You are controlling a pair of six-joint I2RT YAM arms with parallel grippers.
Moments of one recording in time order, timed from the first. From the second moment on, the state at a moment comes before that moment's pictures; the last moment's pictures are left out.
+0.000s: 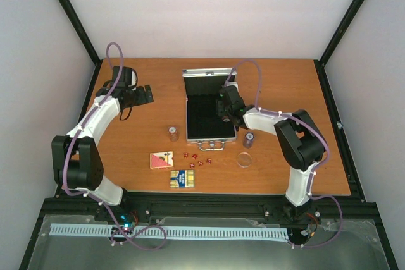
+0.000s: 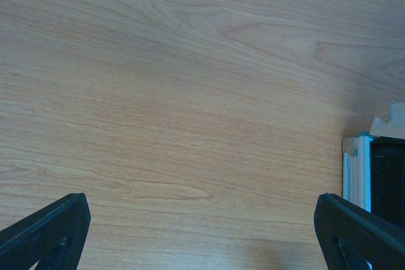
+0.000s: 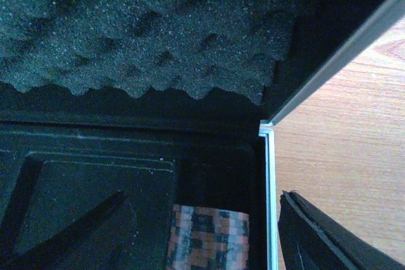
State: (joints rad) left arm -0.08 1.54 1.19 -0.57 0.01 -0.33; right arm 0.57 1.89 1.12 0.05 0.28 0.33
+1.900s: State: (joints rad) left arm -0.08 1.51 1.22 -0.60 0.03 -0.34; right arm 0.56 1.57 0.96 -0.72 0.17 0.40
